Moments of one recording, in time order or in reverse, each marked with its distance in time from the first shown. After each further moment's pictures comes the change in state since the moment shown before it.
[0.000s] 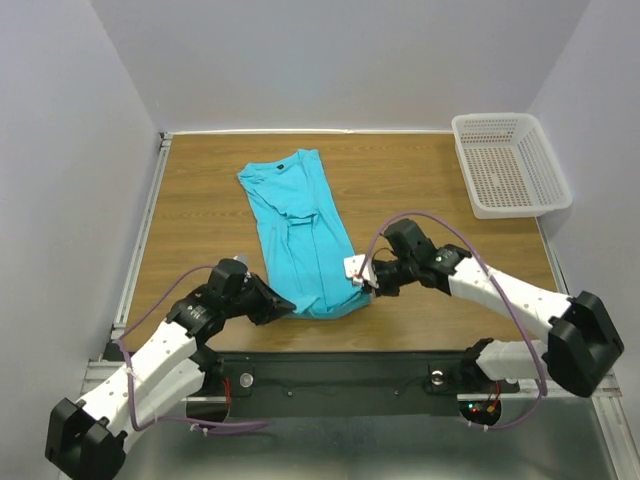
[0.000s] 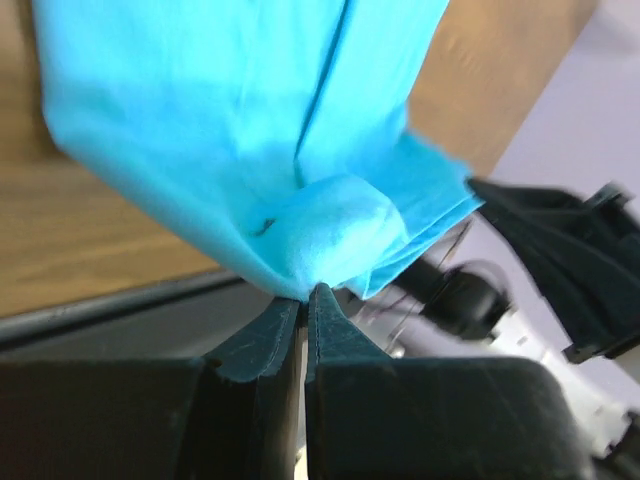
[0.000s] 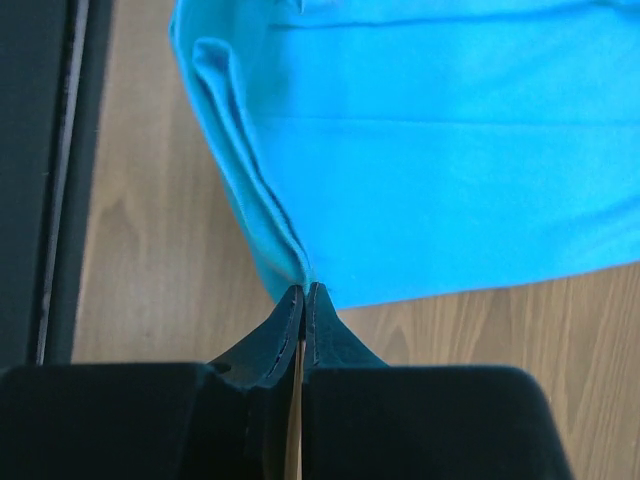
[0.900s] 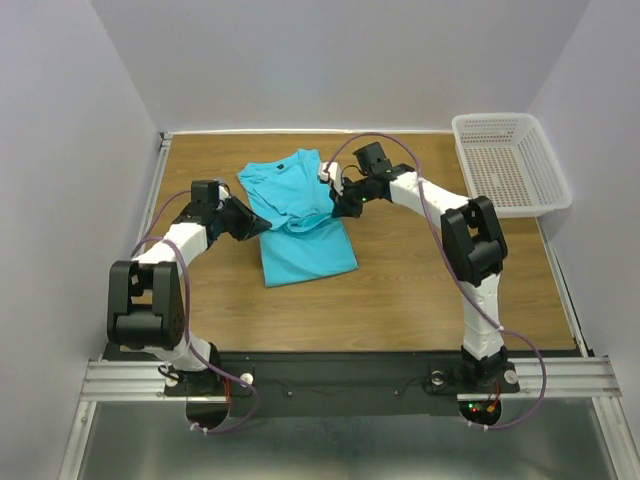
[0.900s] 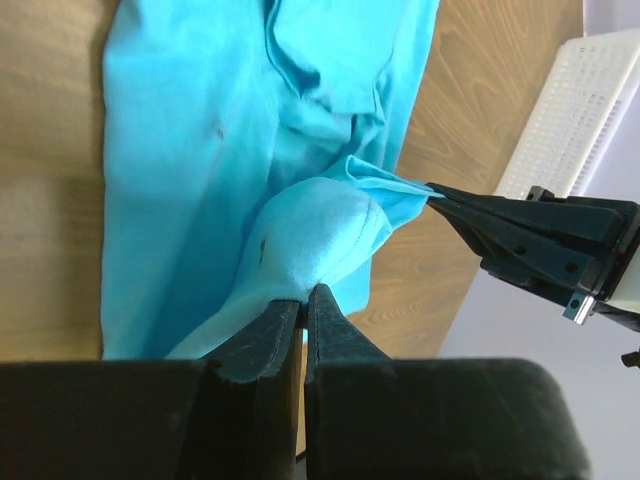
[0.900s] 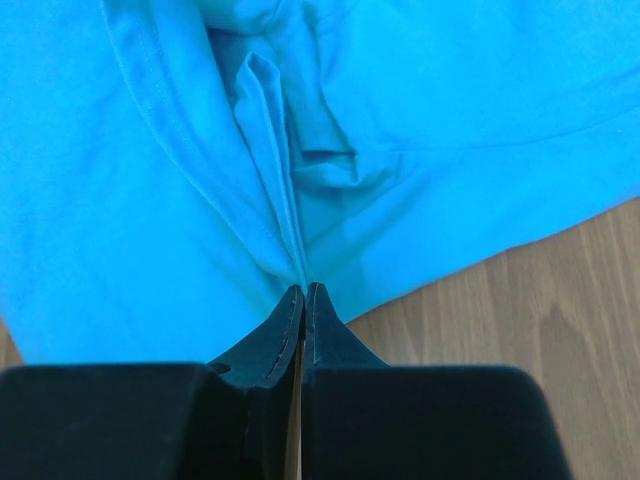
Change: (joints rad) left arm 0.555 0.816 0.474 0.339 0.189 0.412; right arm -0.286 0.899 0.892 -0.023 -0.118 0.159
